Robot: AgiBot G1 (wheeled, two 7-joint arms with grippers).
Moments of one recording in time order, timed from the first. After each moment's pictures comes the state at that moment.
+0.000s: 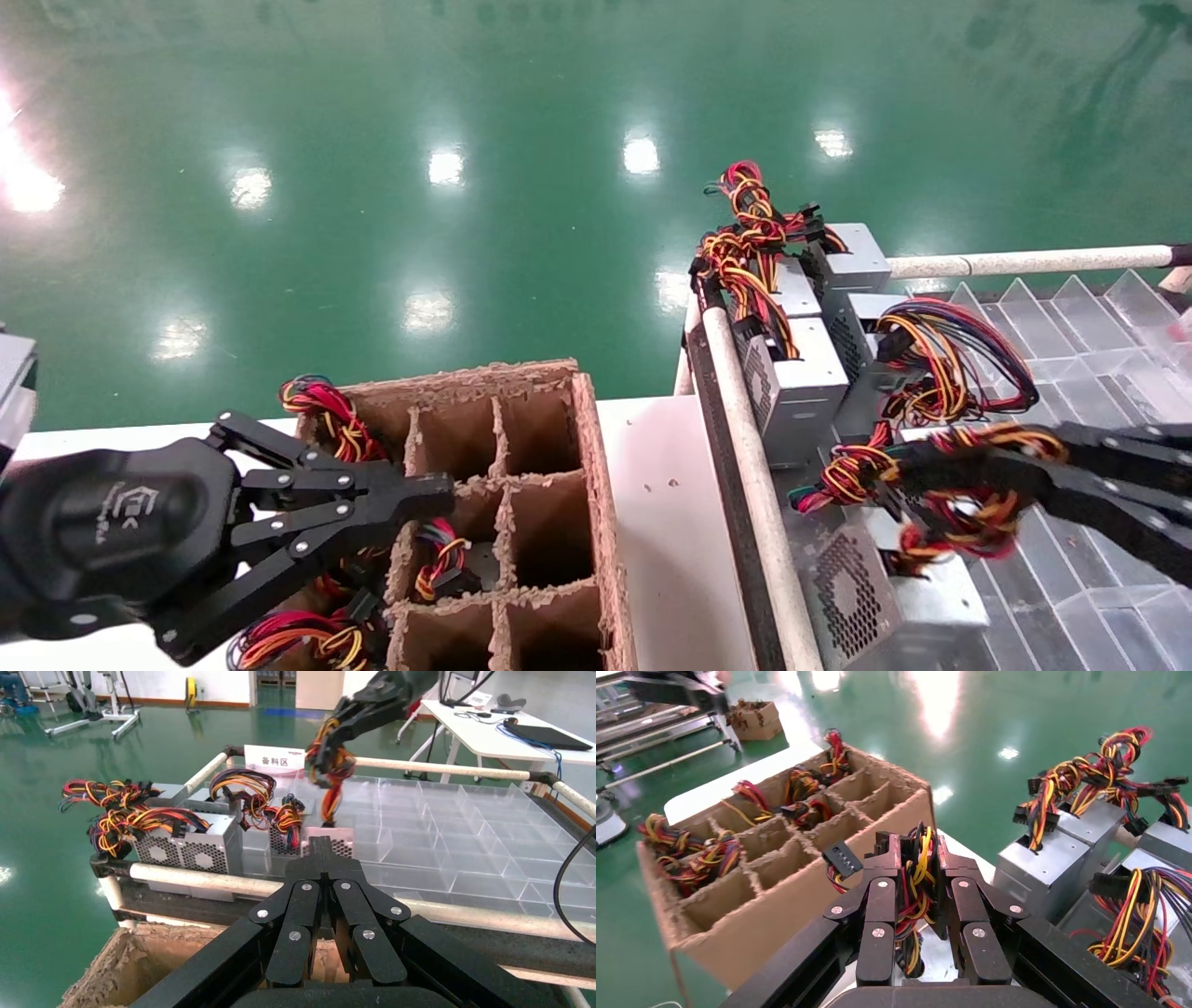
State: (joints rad) left arm -1.11 0.55 0.44 -1.25 0.61 1.43 -0.10; right arm 1.56 -0.05 -1.30 1.12 -0.19 -1.32 -0.10
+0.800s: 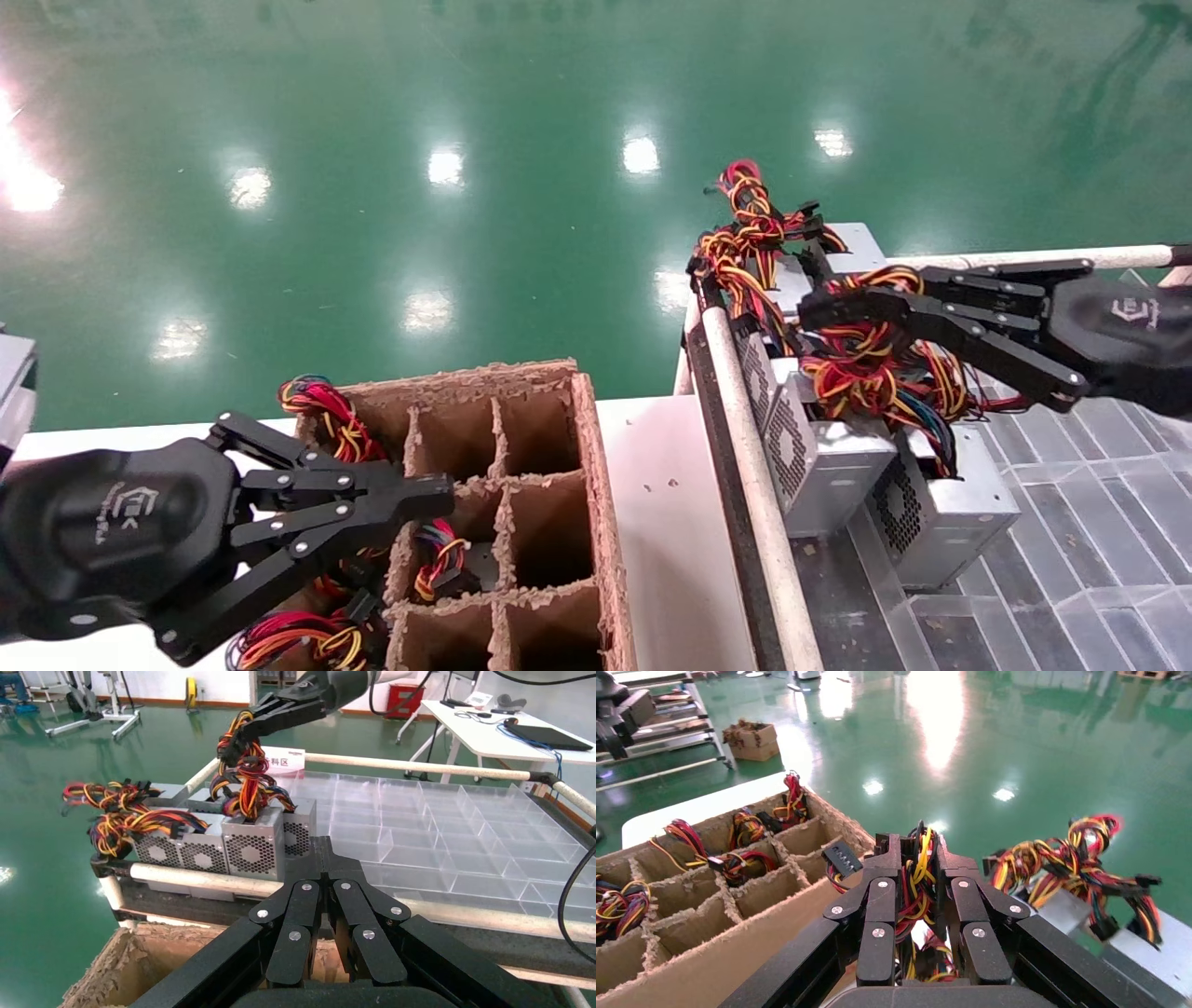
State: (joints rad) left arm -1.11 0.55 0.44 -1.25 0.61 1.43 -0.10; right arm 1.68 -0.43 -1.28 0.71 -0.28 -1.42 -0.13
